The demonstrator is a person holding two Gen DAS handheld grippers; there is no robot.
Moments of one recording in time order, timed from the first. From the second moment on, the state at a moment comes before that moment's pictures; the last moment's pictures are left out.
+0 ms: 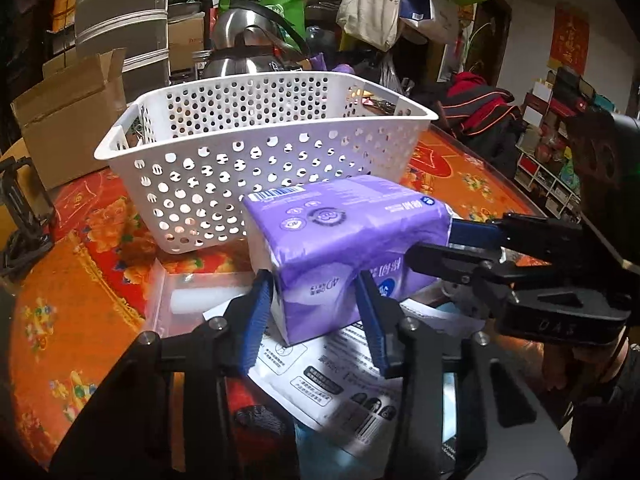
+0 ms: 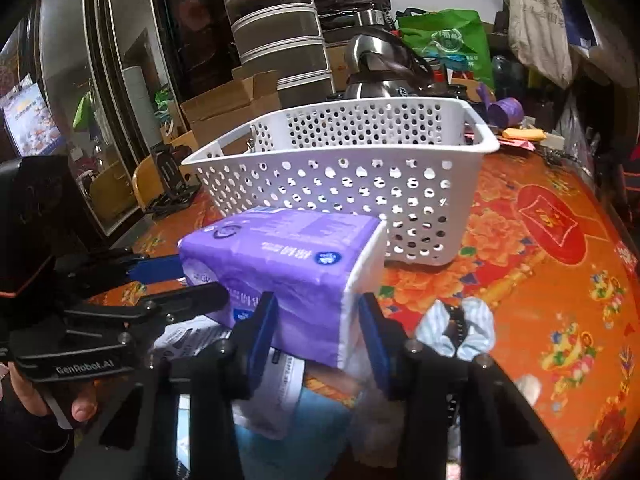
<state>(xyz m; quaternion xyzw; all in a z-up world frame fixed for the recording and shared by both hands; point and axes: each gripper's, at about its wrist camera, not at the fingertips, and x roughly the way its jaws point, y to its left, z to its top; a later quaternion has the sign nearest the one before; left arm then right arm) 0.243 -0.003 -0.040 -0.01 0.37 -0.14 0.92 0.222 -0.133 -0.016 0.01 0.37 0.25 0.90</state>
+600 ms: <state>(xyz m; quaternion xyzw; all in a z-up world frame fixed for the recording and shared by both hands) 0.224 0.004 -0.020 -0.02 0.34 -0.15 0.93 0.200 -0.126 0.010 0.00 0.34 0.23 0.91</state>
